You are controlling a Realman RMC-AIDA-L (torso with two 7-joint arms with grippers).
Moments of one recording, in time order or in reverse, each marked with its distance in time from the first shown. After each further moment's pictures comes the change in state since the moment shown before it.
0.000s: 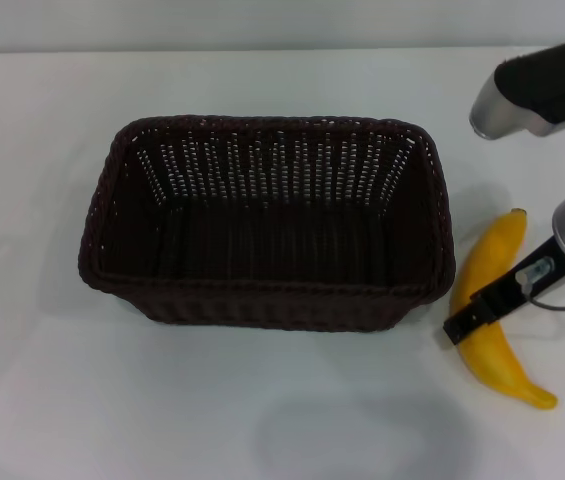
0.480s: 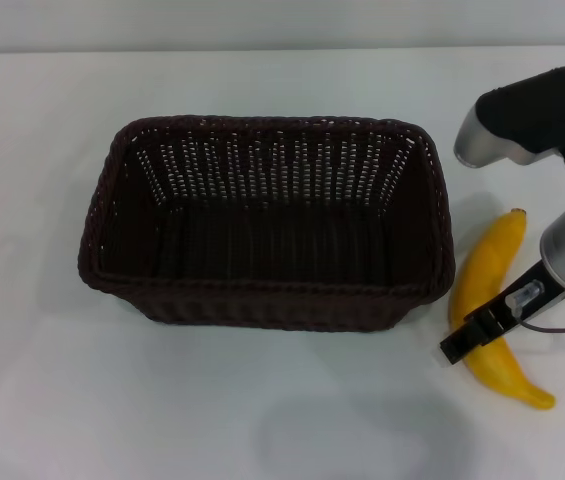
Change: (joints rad) left arm -0.004 -0.001 0.006 -0.003 0.007 0.001 0.006; right arm -0.016 -0.003 -0.089 0.003 -0.007 -0.028 0.049
